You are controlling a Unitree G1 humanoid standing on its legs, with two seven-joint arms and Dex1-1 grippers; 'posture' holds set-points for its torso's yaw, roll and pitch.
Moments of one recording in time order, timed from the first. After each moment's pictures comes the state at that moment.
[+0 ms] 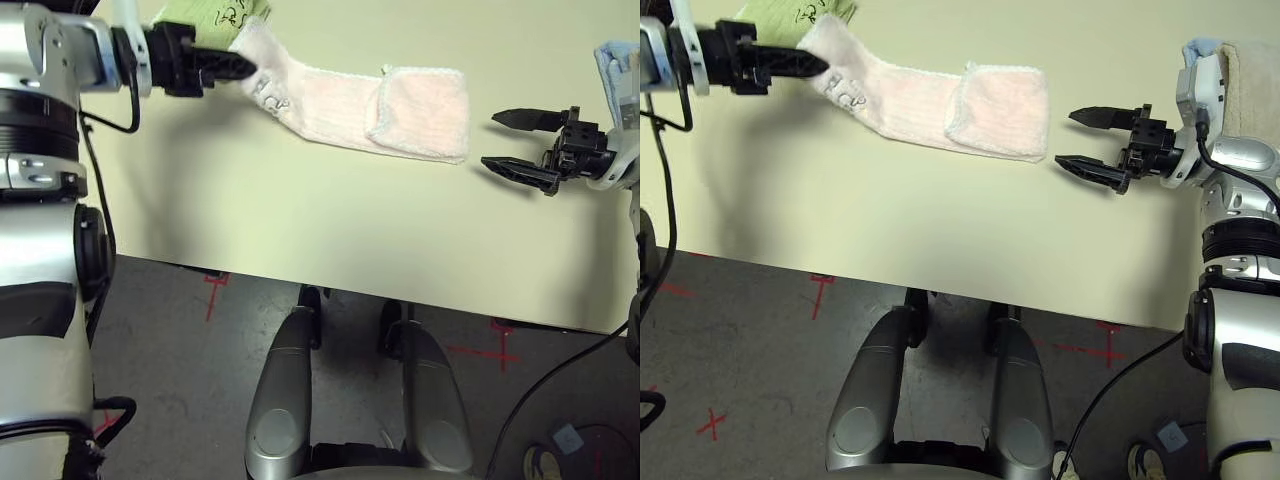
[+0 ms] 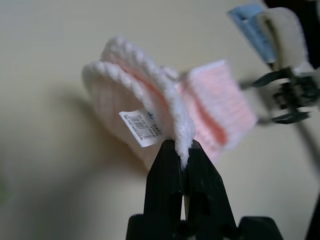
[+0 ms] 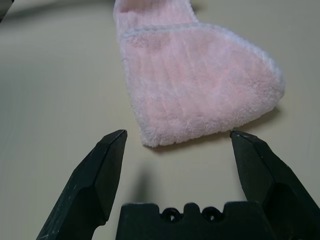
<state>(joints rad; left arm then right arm) -1.57 0.69 -0.11 0.72 -0.34 1.07 -1.16 -0.94 -0.74 -0.17 0.91 0.33 -0.19 1.52</state>
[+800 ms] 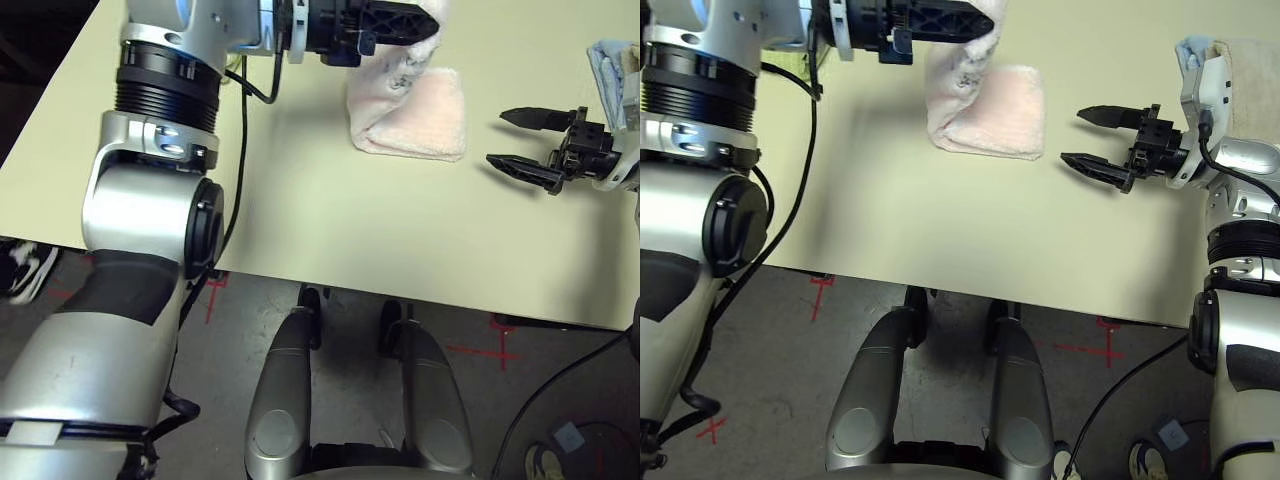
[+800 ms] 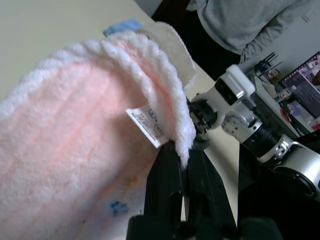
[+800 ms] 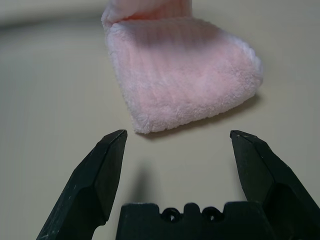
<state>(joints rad) -1.63 0.30 -0.03 0.77 -0.42 1.03 -1.05 -0.94 -0.76 -0.17 0.93 0.33 -0.22 1.47</state>
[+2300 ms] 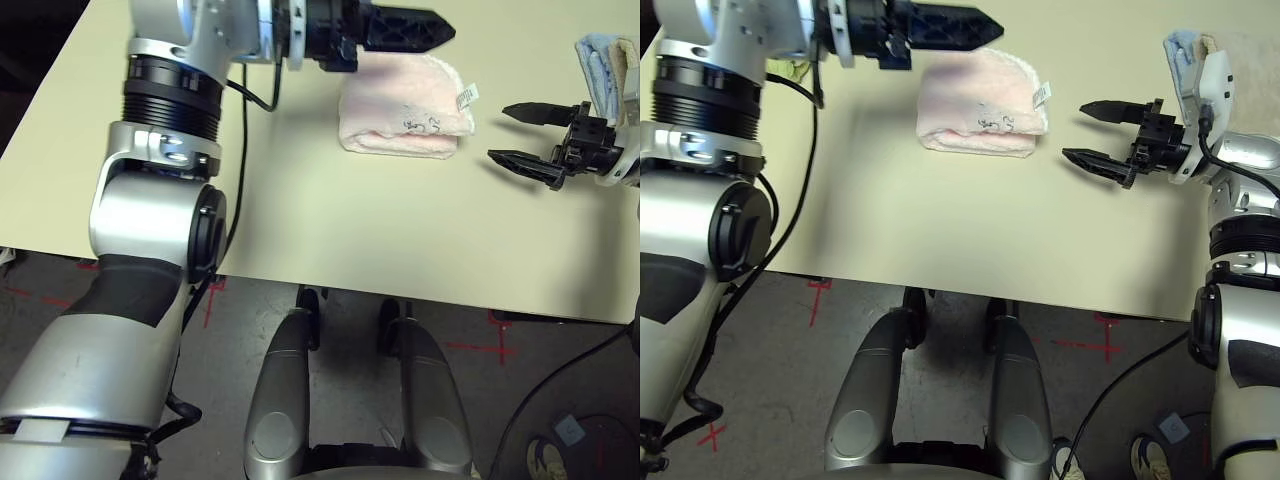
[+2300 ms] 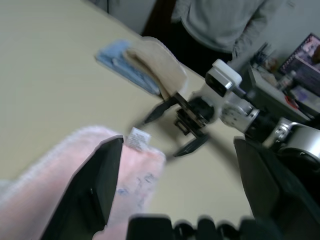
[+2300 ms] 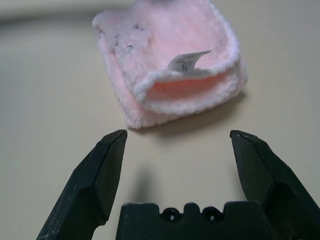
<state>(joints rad) -1.42 0.42 -0.01 0.53 -0.41 0.82 -1.20 -1.00 -0.75 -0.17 0.96 0.32 -0.22 1.48</state>
